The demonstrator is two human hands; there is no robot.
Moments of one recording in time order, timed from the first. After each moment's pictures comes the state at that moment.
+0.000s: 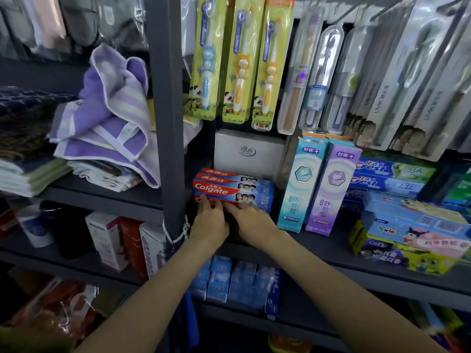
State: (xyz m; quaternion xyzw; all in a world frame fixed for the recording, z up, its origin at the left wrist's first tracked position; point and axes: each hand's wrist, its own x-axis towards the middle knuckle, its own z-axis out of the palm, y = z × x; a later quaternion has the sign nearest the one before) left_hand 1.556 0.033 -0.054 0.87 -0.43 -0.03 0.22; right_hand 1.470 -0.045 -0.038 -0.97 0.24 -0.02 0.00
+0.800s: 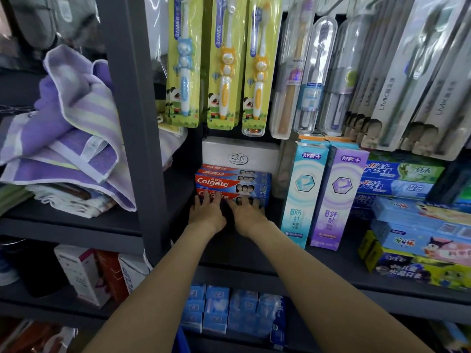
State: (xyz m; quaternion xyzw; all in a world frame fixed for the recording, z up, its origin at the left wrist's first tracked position) left_hand 1.613 -0.048 -0.049 0.88 -0.43 -0.12 0.14; right_hand 1.526 -0.107 -0.045 -0.93 0.37 0.03 0.03
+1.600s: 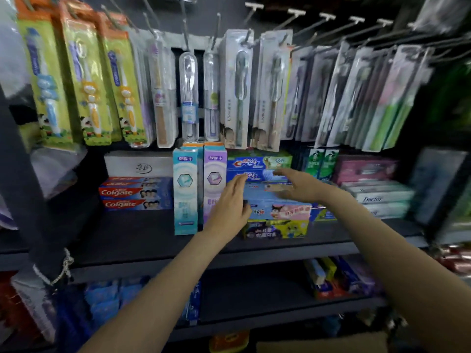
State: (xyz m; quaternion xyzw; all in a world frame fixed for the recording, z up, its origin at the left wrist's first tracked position) left_hand 1.355 -0.063 0.013 0.61 -0.69 0.00 0.38; right_hand 1.191 -0.150 0.084 -0.89 0.44 -0.07 0.13
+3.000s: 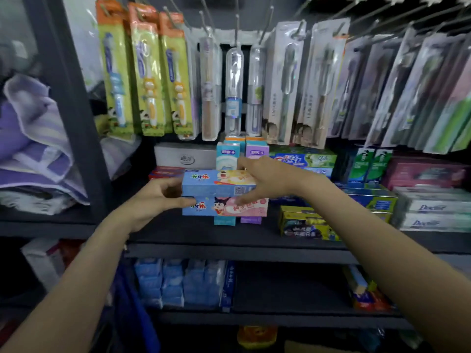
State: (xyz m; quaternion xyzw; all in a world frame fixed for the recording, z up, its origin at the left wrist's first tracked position) left_hand 1.507 0.056 0.047 0.58 -0.53 -0.32 0.53; right_hand 1.301 -0.074 0.113 -0.97 0.22 -0.04 0.03
